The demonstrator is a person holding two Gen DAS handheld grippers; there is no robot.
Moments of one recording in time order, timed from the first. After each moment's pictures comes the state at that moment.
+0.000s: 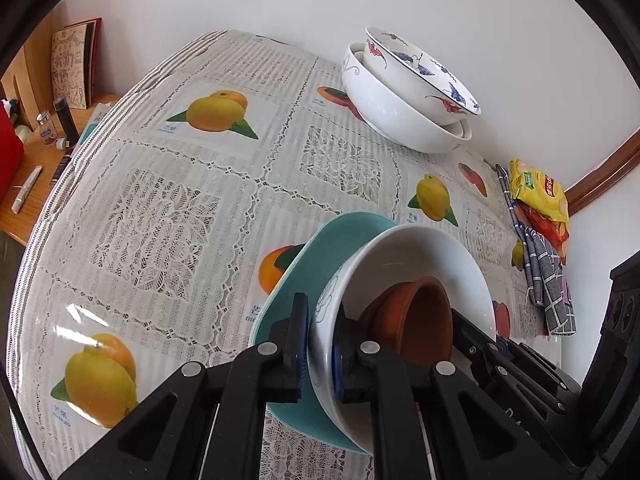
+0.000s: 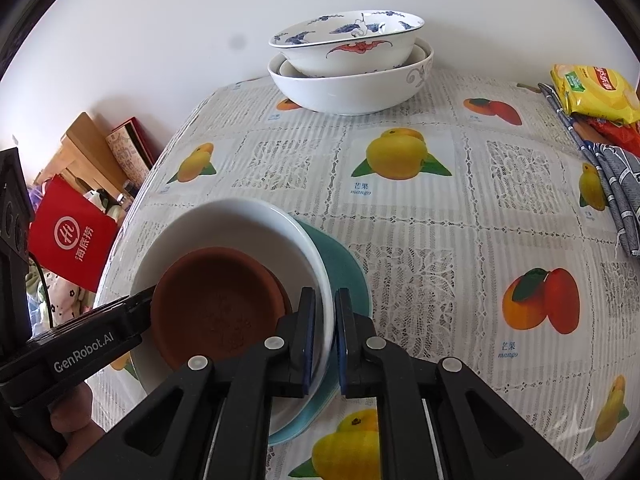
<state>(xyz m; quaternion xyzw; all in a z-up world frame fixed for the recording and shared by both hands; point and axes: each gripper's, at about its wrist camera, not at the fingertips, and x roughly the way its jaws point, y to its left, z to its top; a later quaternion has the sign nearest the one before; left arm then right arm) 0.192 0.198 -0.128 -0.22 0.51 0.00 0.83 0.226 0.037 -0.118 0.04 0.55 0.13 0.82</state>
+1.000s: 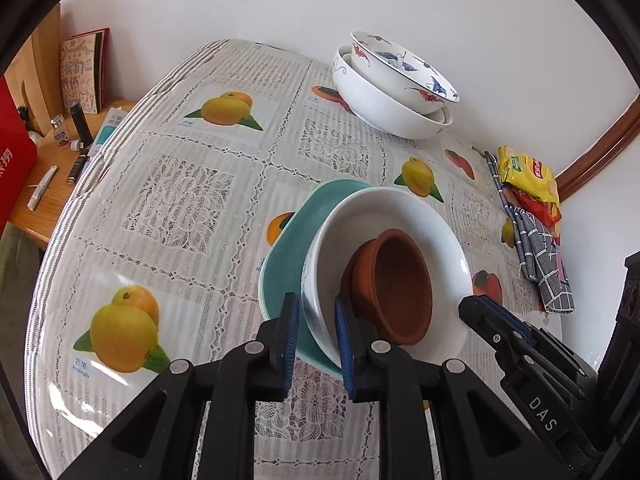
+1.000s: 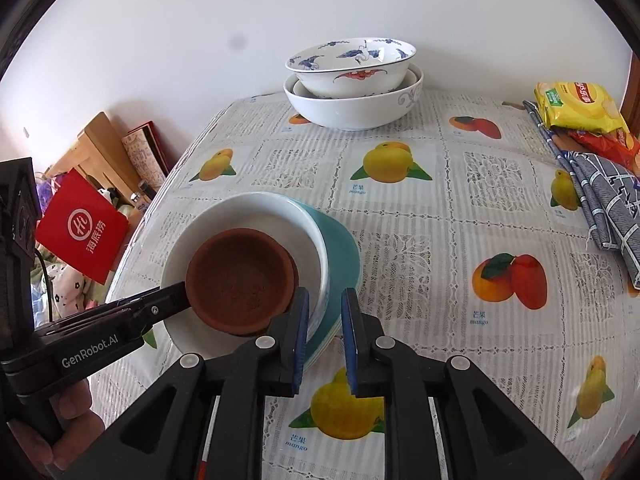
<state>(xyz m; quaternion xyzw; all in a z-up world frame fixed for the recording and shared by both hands) 0.149 0.190 -0.107 -0.20 0.50 0.01 0.84 0.182 0.023 -0.083 0.02 0.52 0.14 0.84</state>
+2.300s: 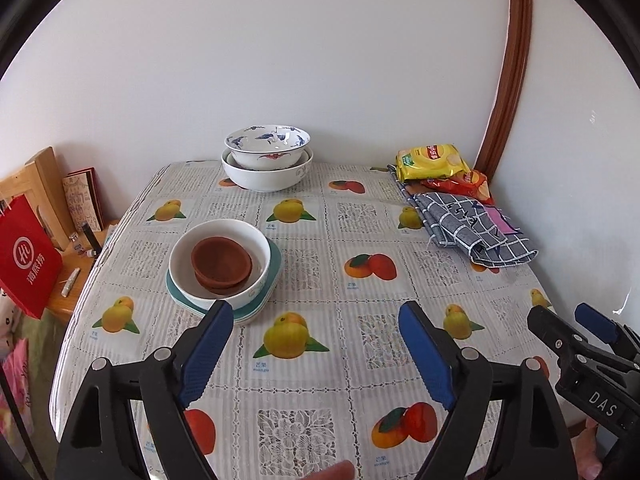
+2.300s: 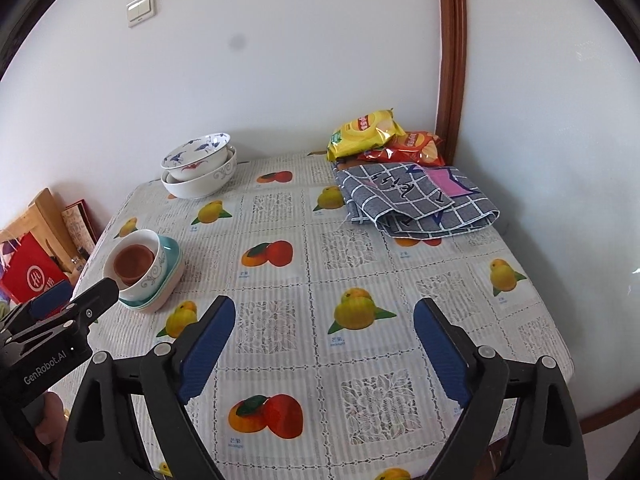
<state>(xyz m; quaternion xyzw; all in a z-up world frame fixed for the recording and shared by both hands) 0.024 0.012 -0.003 -0.05 0.36 -0.01 0.93 0.020 -0.172 0.026 0.04 0.41 -0.05 0.91</state>
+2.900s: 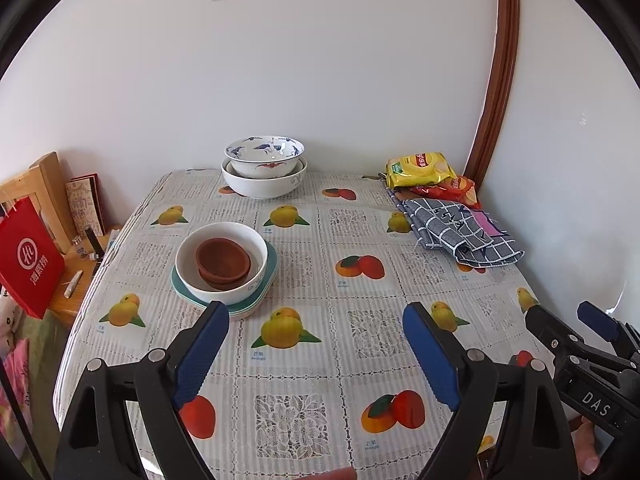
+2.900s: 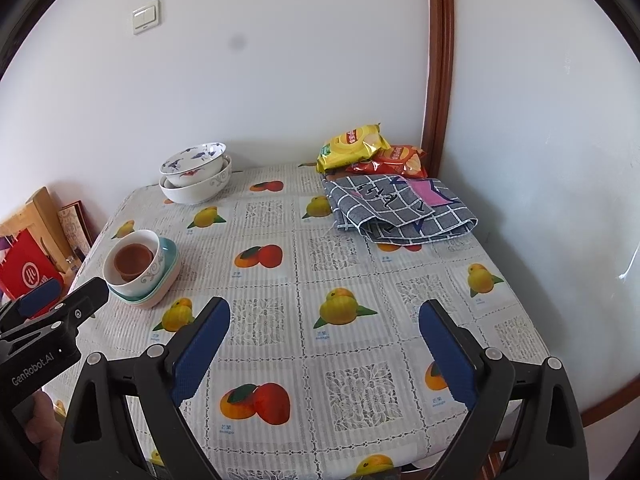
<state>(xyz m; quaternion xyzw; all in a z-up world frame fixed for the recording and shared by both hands) -0.005 0.010 0.008 -0.05 0.34 -0.01 0.94 -0.007 -0.169 0.039 0.02 0.39 -0.06 0.92</state>
